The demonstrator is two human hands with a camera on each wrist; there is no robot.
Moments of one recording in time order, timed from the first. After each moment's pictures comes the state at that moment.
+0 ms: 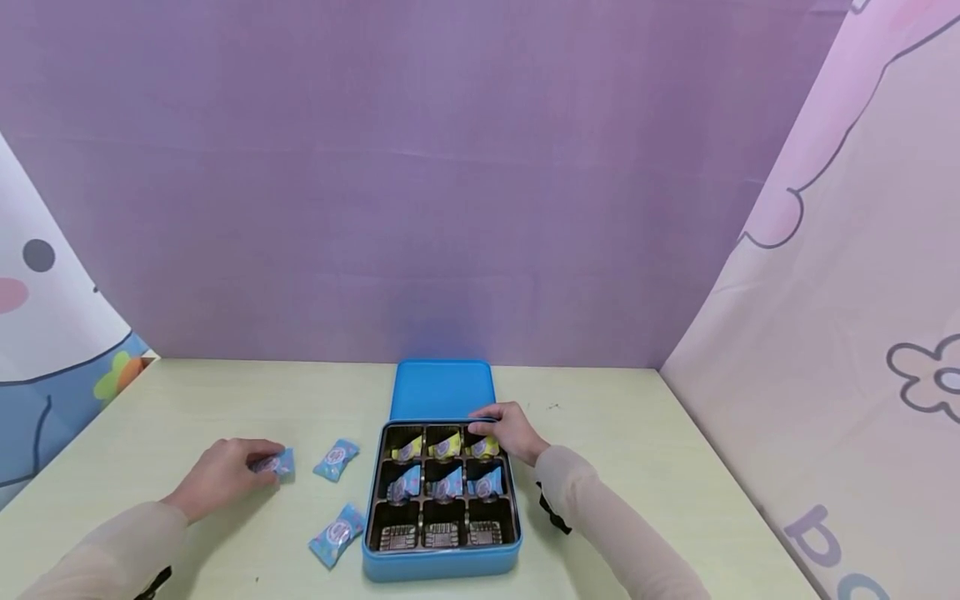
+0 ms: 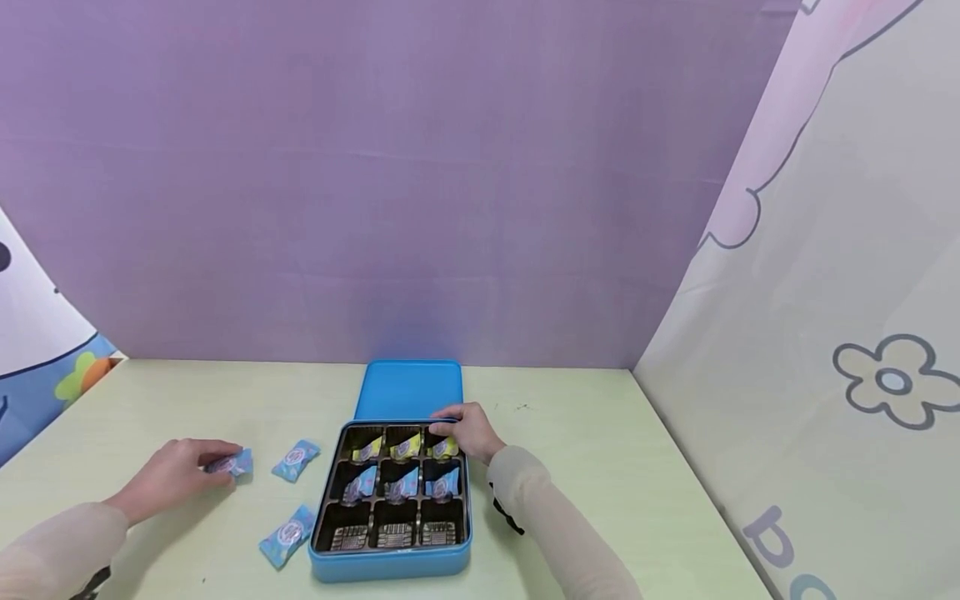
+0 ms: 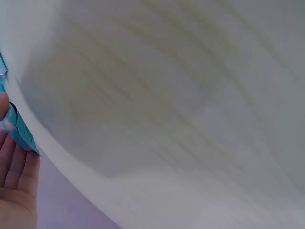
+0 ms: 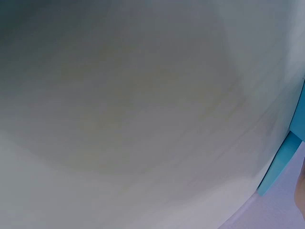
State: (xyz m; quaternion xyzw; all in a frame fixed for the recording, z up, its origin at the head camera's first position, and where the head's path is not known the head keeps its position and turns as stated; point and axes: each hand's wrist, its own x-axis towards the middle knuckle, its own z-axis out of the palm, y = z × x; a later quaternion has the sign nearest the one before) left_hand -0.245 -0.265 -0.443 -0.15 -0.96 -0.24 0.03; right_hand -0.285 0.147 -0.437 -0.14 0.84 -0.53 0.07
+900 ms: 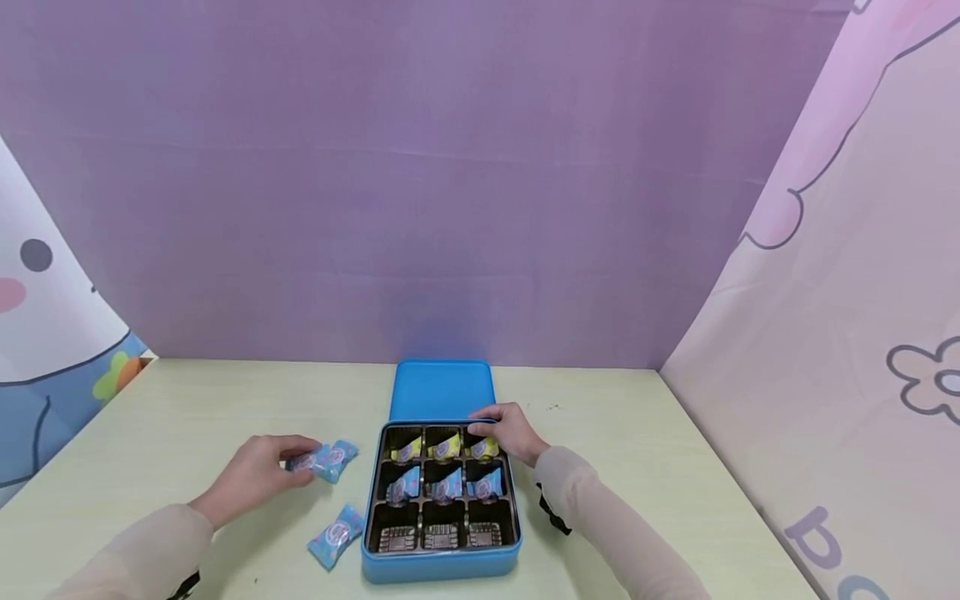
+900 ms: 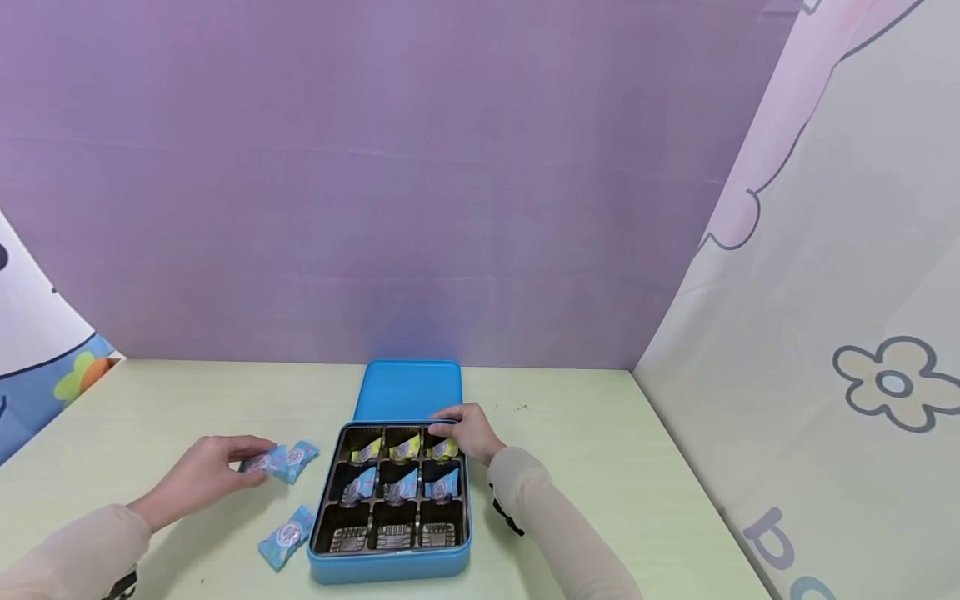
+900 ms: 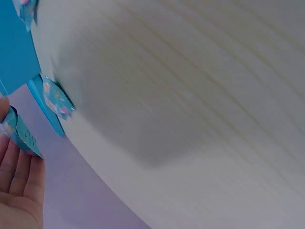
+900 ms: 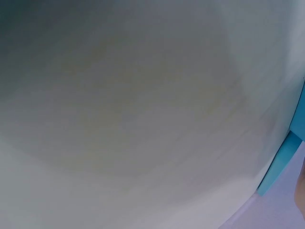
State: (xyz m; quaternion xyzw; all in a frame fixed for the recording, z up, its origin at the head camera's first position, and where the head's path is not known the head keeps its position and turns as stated) left_hand -0.233 -0.219 -0.427 -0.17 -0.93 -0.34 0.02; right_hand -0.299 0.152 -0.456 -0.13 0.84 -0.52 0.06
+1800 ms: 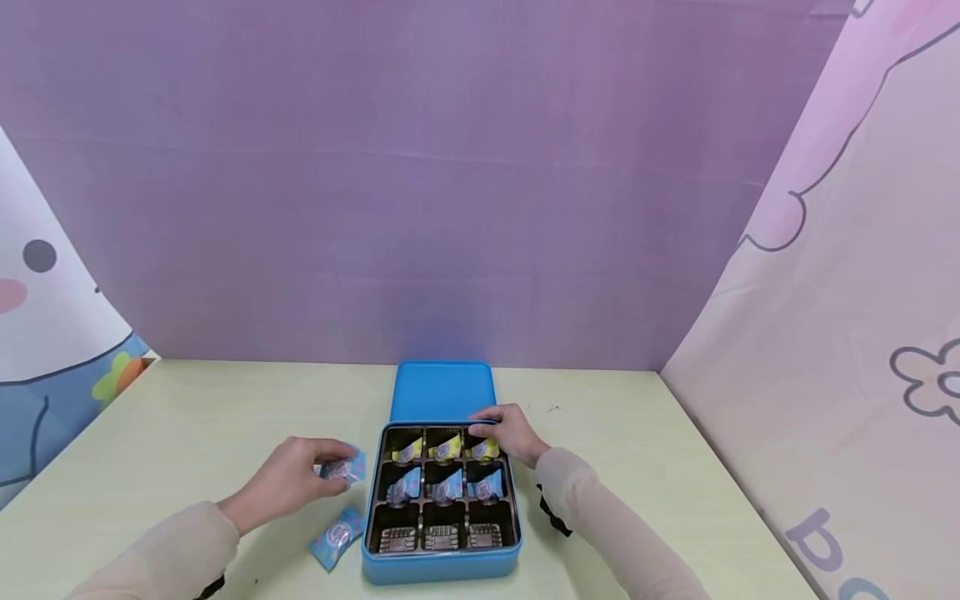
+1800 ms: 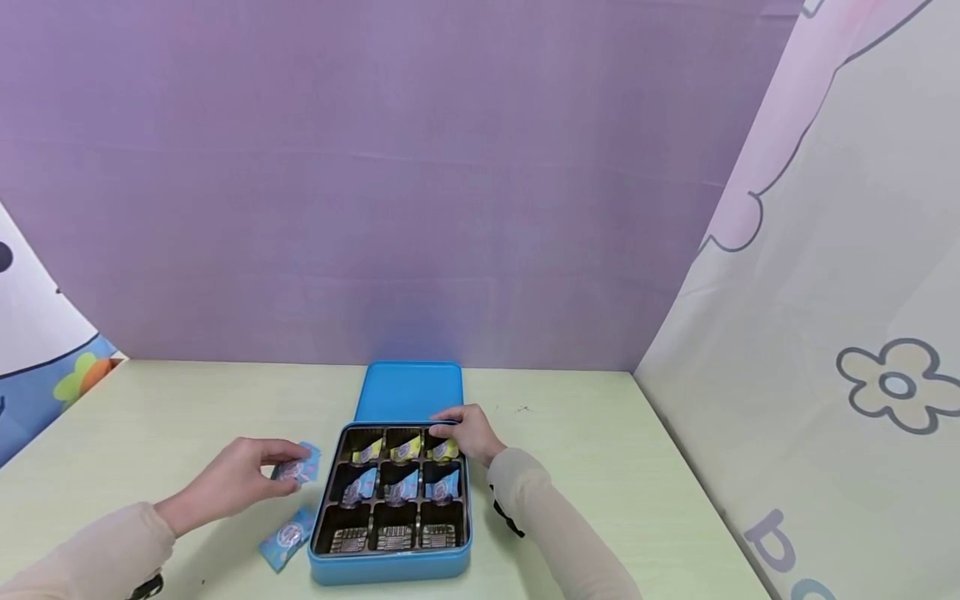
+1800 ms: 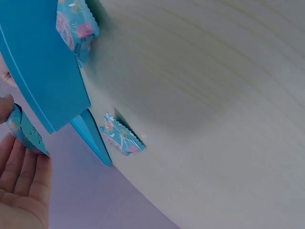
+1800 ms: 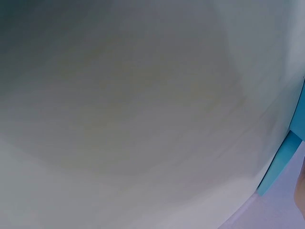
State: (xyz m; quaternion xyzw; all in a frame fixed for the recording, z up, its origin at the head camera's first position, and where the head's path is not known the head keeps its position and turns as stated) left_hand -0.218 -0.178 -0.410 -0.20 -0.91 -0.36 0.00; right_hand -0.299 0.151 -0.456 -0.13 0.84 -0.52 0.06
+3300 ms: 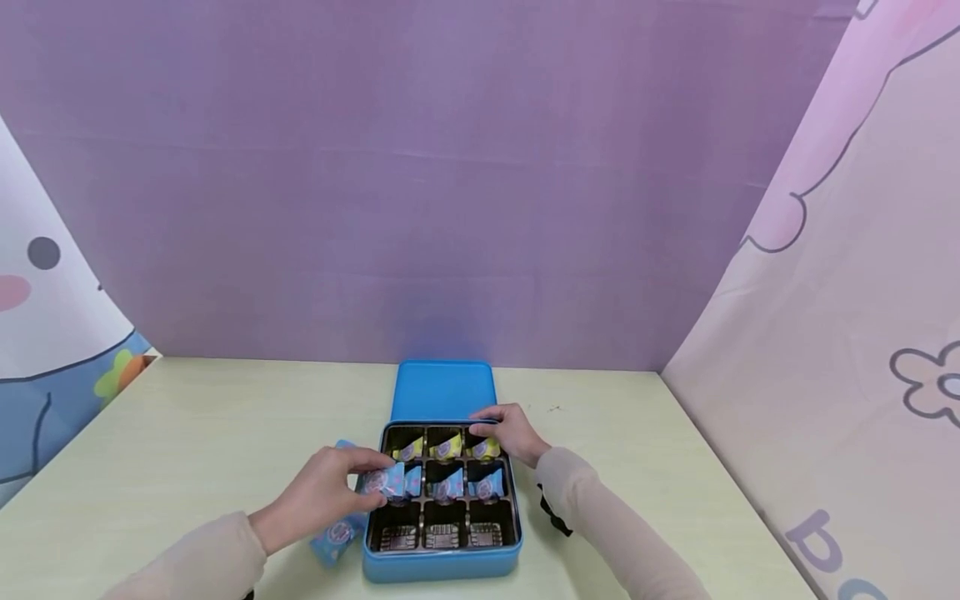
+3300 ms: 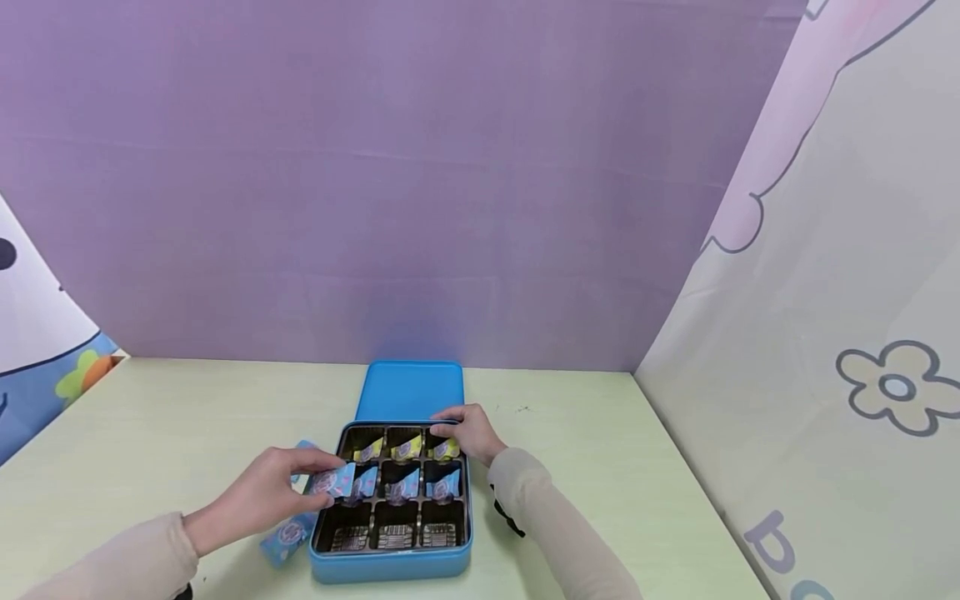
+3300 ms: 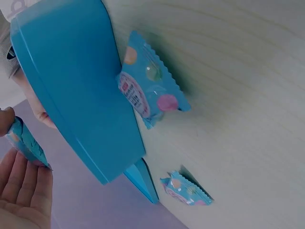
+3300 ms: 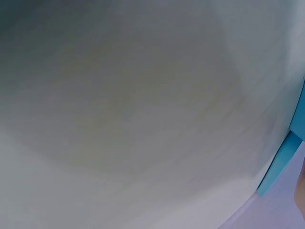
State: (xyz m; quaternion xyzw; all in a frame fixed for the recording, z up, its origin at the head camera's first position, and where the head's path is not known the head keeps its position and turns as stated) left_hand -0.194 -0.139 -0.399 -0.24 -0.90 -0.38 0.00; right_hand -0.280 0.145 -0.429 -0.13 0.84 -0.52 0.07
